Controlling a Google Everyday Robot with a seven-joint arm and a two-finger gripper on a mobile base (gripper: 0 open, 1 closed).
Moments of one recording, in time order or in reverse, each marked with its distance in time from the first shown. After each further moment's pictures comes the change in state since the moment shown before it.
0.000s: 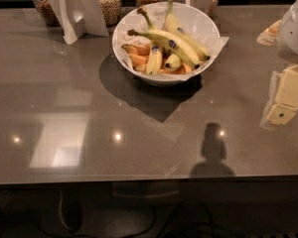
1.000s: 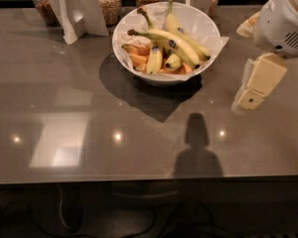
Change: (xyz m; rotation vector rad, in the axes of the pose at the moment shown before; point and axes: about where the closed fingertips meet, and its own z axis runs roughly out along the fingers) arm -0.041 -0.021 0.011 0.017 -0.145 0.015
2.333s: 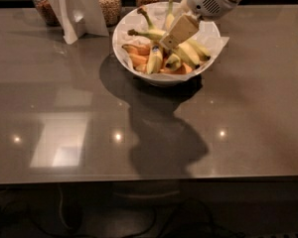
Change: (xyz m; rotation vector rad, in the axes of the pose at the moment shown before) arm -0.129 -0.108 0.056 0.081 -0.312 0.089
